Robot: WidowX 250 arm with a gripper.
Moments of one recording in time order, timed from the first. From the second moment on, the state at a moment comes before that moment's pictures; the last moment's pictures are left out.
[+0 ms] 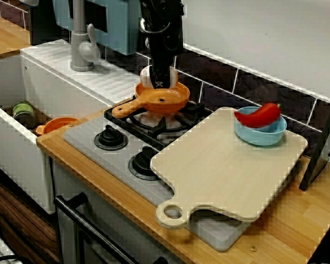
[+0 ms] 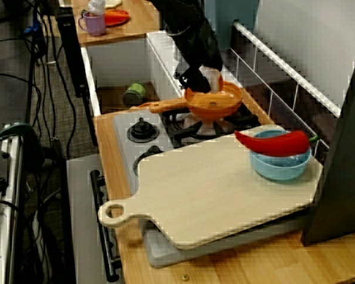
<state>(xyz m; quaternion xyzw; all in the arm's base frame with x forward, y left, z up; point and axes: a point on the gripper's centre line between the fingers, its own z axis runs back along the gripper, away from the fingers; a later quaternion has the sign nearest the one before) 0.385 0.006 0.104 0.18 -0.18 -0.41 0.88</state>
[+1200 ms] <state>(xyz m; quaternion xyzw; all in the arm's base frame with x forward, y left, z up) 0.377 0.004 0.090 0.15 -0.16 -0.37 0.90</state>
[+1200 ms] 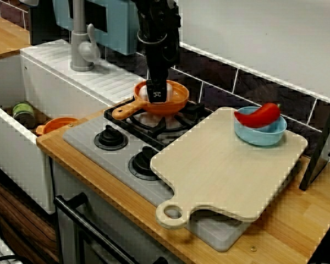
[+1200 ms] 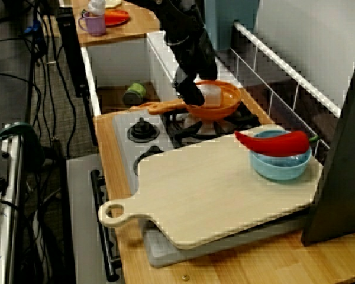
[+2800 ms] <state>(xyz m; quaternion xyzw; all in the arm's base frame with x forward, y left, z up) 0.353 -0.056 0.125 0.11 -0.25 -0.25 0.93</state>
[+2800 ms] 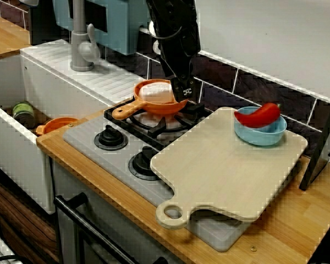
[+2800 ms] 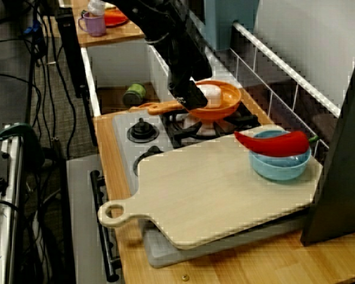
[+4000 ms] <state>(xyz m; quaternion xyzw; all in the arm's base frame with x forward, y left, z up) 0.372 -0.115 0.141 0.09 -0.21 -0.22 0.95</state>
